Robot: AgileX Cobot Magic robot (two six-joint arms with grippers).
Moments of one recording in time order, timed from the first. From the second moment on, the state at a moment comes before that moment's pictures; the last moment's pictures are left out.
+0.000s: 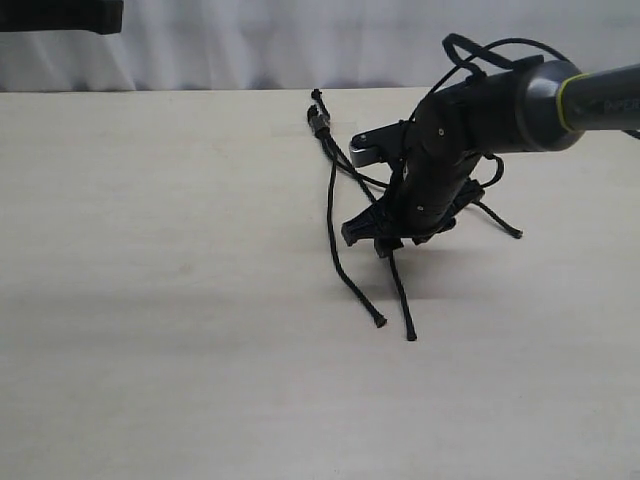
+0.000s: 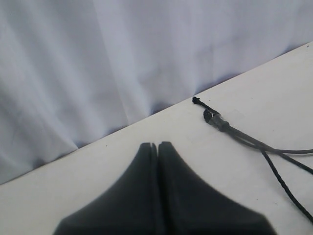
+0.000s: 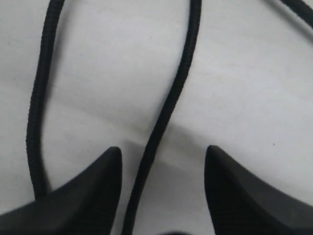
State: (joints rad) left arm -0.18 1.27 -1.00 0.12 0.21 0.02; right arm 0.41 2.05 -1.31 -0.09 0.67 0.14
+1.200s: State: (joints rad) left arm -0.18 1.27 -1.00 0.12 0.21 0.02; right arm 0.50 1.97 -1.31 0.43 0.56 -0.21
